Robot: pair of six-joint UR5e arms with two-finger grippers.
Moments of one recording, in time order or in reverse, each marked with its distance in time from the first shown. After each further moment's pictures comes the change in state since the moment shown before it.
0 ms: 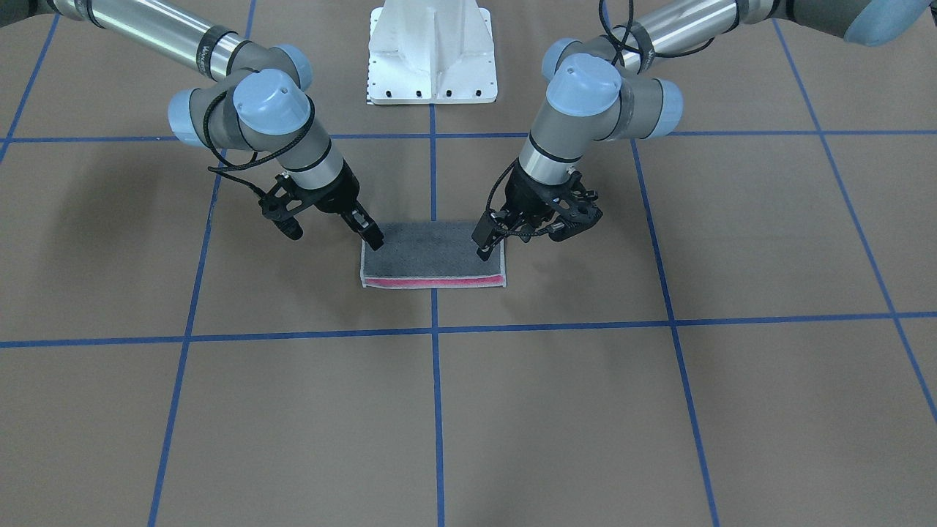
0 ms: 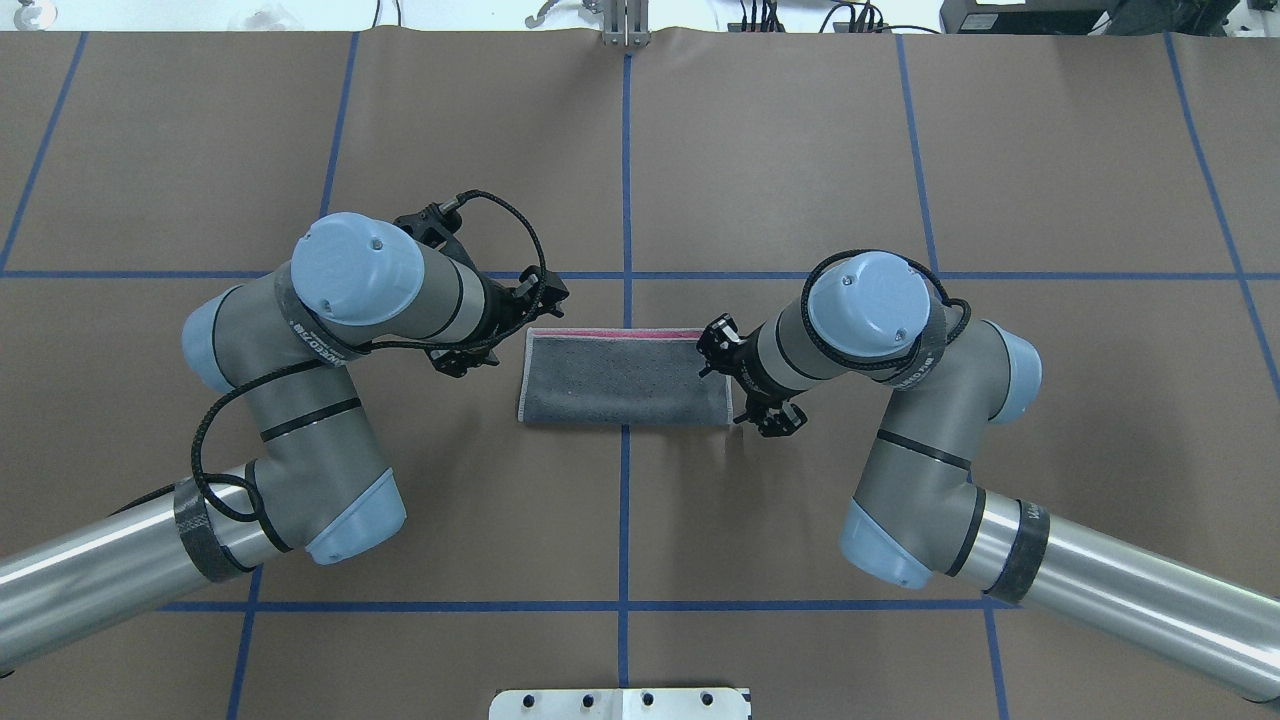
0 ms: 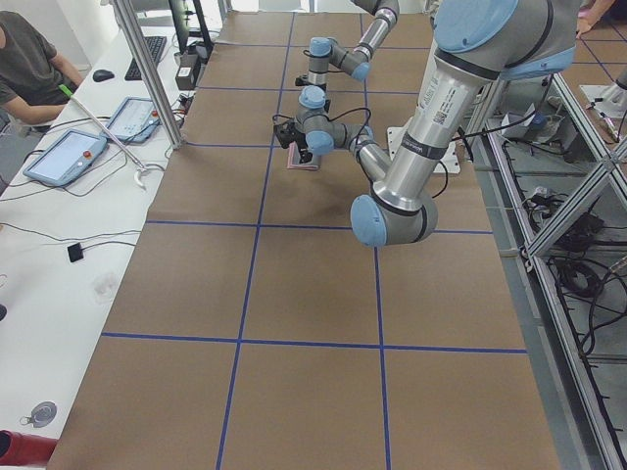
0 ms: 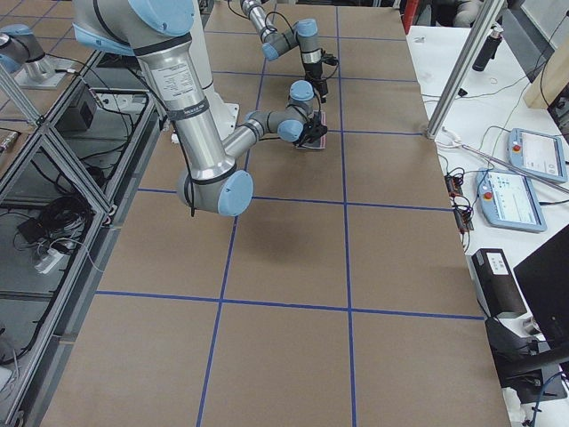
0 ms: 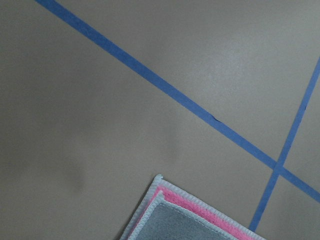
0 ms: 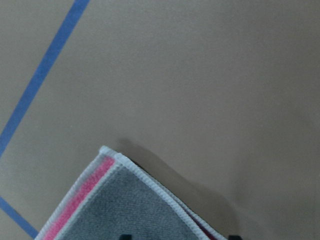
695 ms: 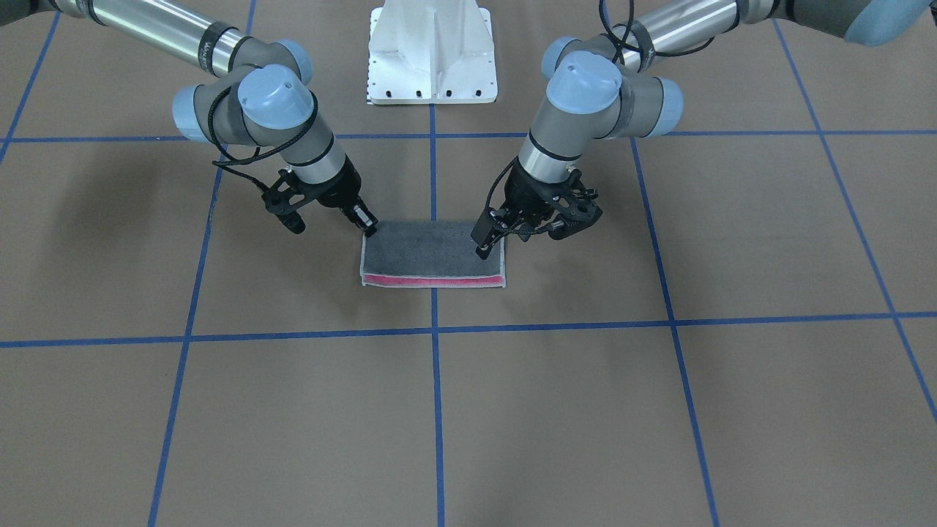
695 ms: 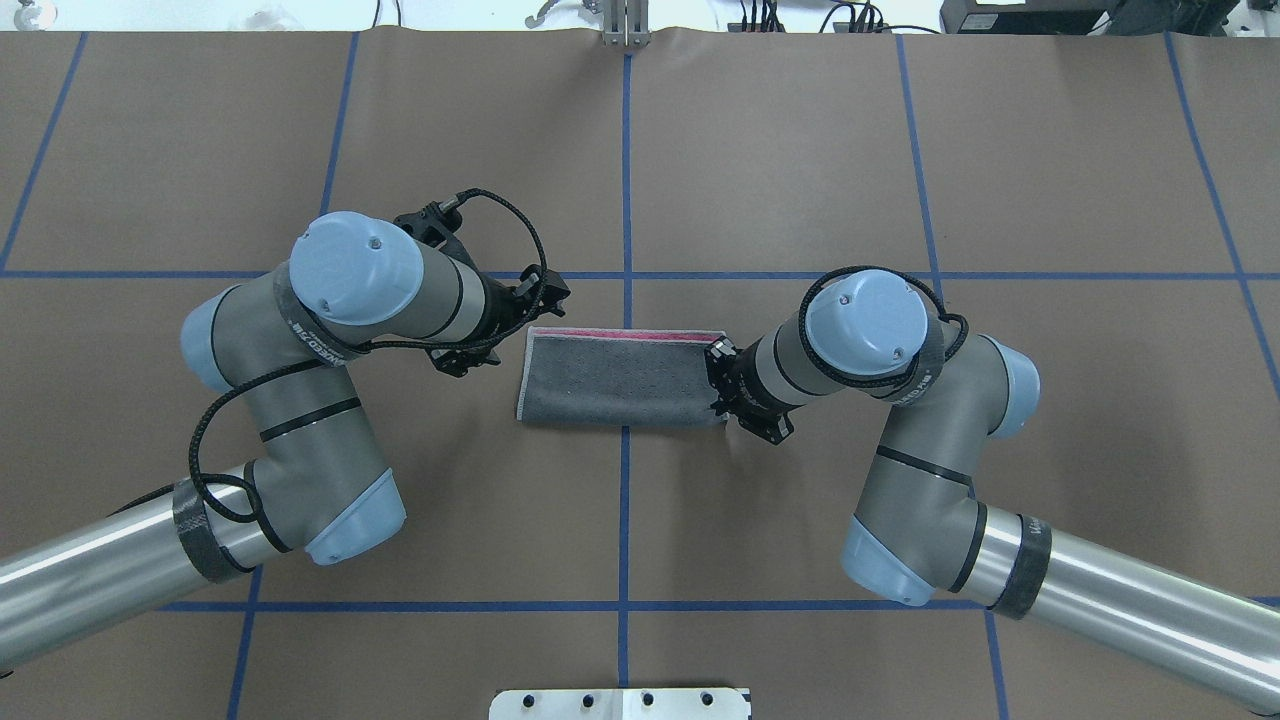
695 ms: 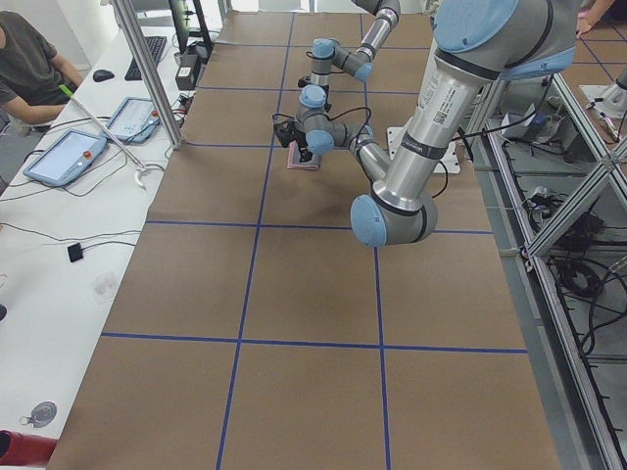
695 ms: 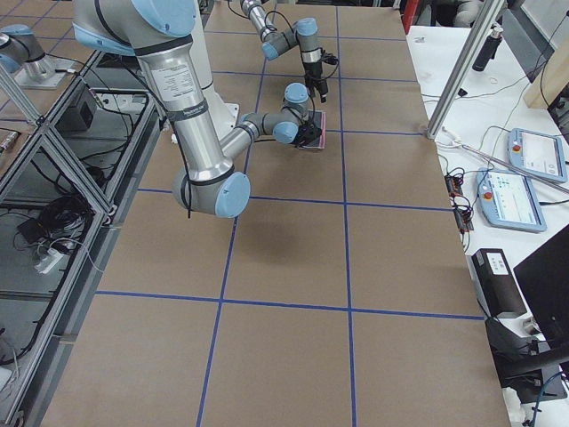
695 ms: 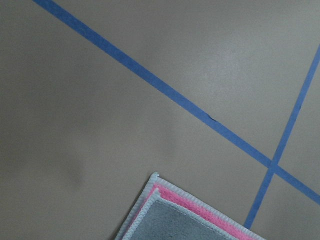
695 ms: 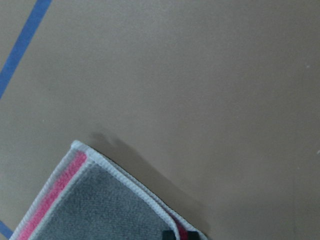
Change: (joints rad) left arm 0.000 0.000 -0.004 0.000 0.000 -0.001; right arm -0.020 -0.010 0.018 0.003 -0.020 0.014
